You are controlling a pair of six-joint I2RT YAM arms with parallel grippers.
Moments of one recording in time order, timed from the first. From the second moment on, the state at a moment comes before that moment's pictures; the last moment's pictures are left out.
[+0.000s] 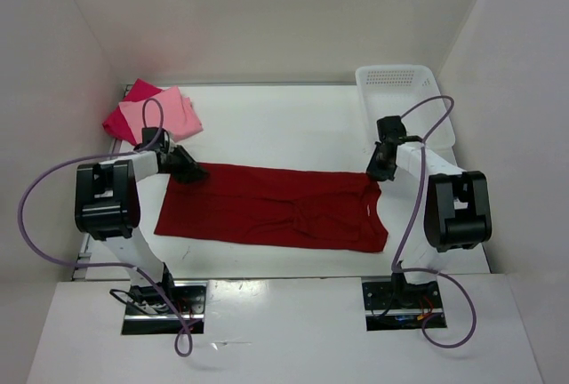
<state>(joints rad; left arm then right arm) 0.14 1.79 0.97 -0.22 0.46 -0.66 0.08 1.64 1.03 -0.53 0.09 0.52</state>
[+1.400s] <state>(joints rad) 0.23 1.63 0.77 -0.26 0.49 -0.69 0.36 1.75 0.99 -0.46 -0.15 0.76</state>
